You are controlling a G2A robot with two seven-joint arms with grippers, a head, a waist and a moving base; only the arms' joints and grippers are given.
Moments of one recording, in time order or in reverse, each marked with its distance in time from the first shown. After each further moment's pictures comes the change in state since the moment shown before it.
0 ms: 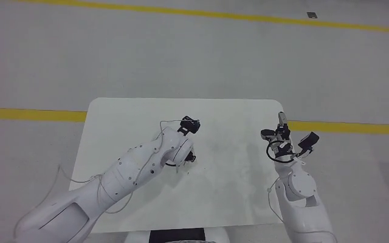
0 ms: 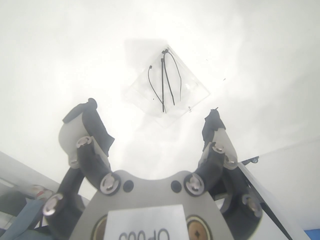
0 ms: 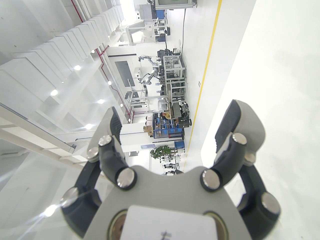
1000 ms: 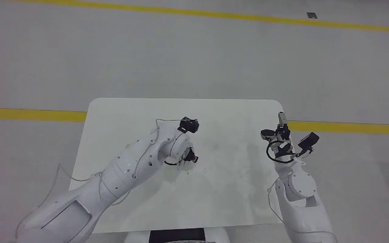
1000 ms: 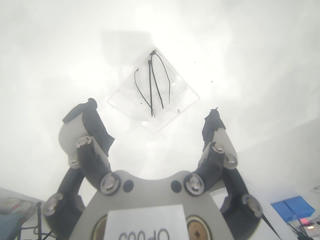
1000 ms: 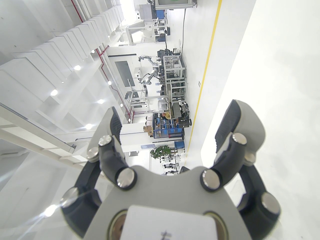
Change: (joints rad) left arm 0.002 -0.011 -0.054 0.076 -0.131 -0.032 0.049; right arm 0.000 0.000 0.000 0.000 0.000 0.000 0.000
